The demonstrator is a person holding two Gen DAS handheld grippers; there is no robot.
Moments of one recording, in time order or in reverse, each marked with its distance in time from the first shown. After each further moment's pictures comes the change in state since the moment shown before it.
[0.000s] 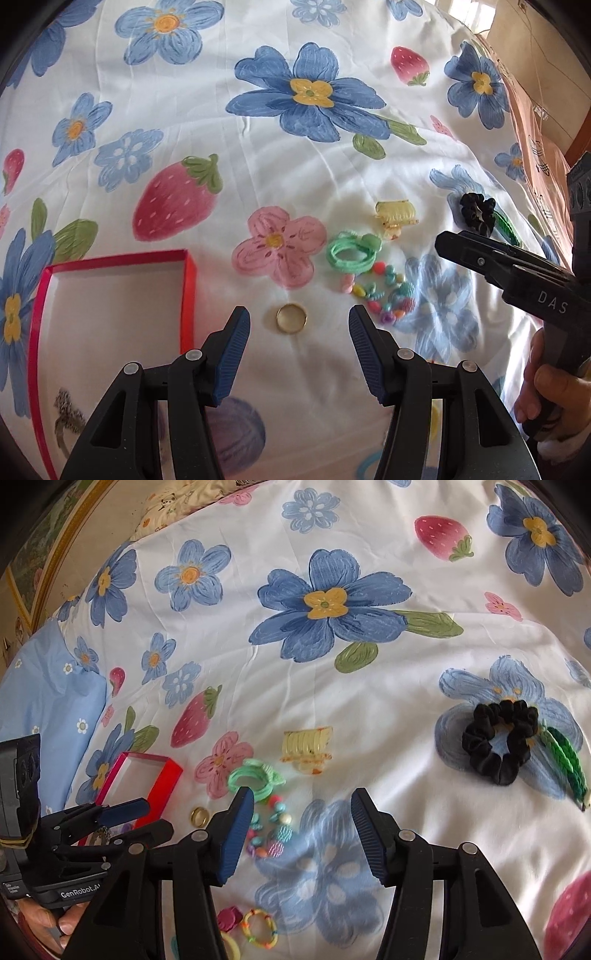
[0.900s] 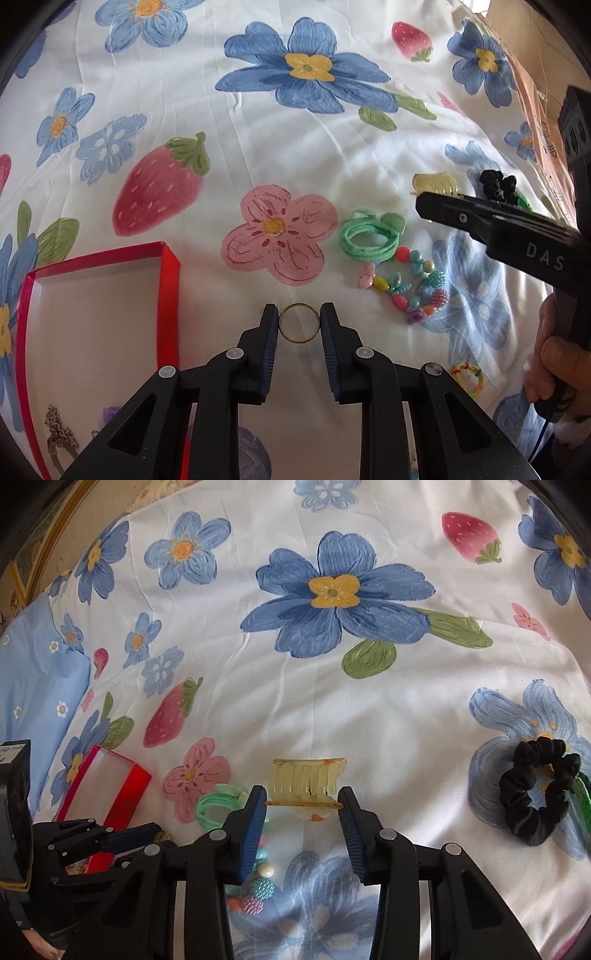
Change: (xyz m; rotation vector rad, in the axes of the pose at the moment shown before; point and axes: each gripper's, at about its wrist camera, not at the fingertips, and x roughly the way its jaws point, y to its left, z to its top) left arm 0.043 0.000 -0.002 0.034 0.038 0.021; right arm 0.045 0.004 0.017 -0.073 0.036 -0.037
